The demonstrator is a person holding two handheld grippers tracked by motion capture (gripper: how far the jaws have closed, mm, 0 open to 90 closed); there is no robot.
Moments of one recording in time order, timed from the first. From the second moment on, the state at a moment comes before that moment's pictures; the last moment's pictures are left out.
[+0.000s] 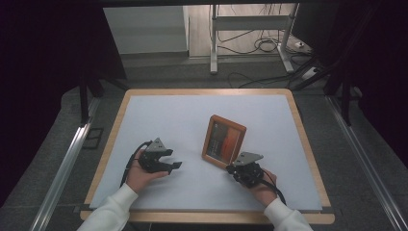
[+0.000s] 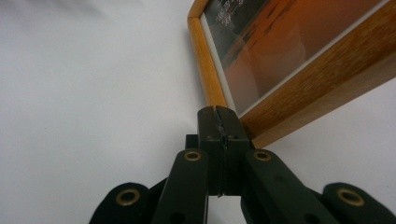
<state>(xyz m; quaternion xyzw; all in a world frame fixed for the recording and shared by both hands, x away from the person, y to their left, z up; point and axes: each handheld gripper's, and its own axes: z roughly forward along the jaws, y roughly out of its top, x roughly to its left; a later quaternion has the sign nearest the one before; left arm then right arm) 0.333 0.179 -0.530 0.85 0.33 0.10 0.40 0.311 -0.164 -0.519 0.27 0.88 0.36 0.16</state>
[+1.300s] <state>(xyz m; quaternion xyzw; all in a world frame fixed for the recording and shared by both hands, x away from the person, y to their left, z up) 0.334 0.178 -0.531 0.85 0.33 0.10 0.40 0.323 -0.188 -0.519 0.29 0.87 0.35 0.18</state>
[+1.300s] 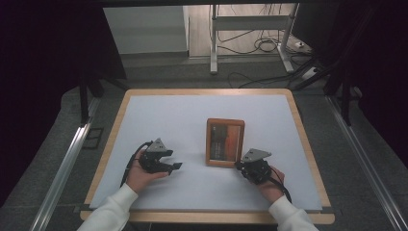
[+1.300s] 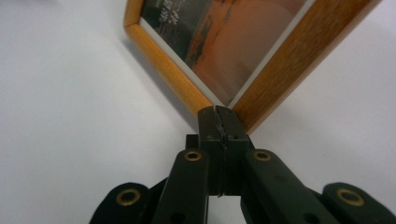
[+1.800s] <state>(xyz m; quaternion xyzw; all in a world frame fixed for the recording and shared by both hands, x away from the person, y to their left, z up) 0.334 0.179 -0.531 0.85 0.33 0.10 0.40 0.319 -0.197 -0.511 0.30 0.86 0.37 0.18</state>
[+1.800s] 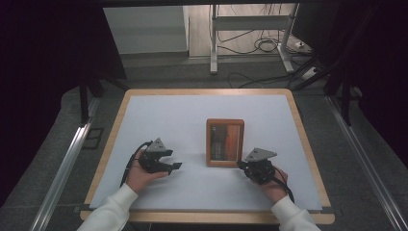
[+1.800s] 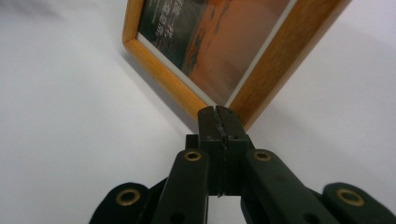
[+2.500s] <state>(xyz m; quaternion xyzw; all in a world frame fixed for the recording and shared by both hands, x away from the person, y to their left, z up) 0.330 0.177 -0.529 0.85 0.33 0.11 0.40 0.307 -0.267 -0.501 0.36 0.81 0.42 0.19</state>
